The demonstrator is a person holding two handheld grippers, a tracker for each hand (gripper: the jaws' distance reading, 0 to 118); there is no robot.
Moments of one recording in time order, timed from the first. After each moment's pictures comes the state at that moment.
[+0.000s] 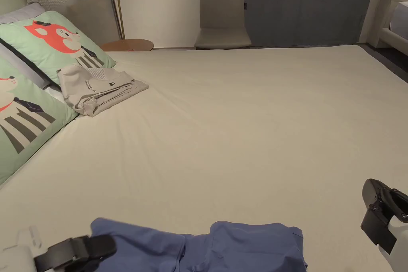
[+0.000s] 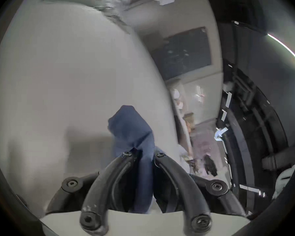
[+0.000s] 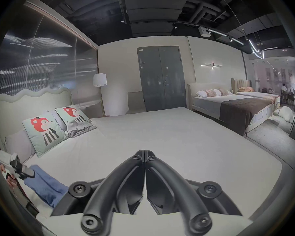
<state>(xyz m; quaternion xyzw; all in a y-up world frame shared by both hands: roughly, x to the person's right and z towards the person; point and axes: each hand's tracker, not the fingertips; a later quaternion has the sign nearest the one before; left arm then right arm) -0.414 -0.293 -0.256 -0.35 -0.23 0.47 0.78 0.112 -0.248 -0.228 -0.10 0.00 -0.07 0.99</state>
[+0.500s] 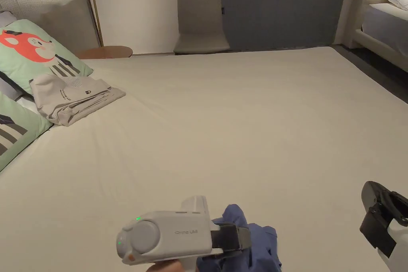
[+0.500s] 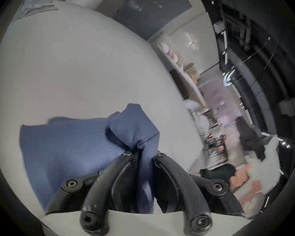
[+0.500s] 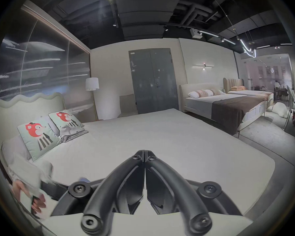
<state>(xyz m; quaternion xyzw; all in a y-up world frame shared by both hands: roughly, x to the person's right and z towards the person) -0.145 -0.327 -0.348 -0.47 -0.31 0.24 0.79 0.154 -0.247 -0.207 -0.09 -0.04 -0.08 0.99</state>
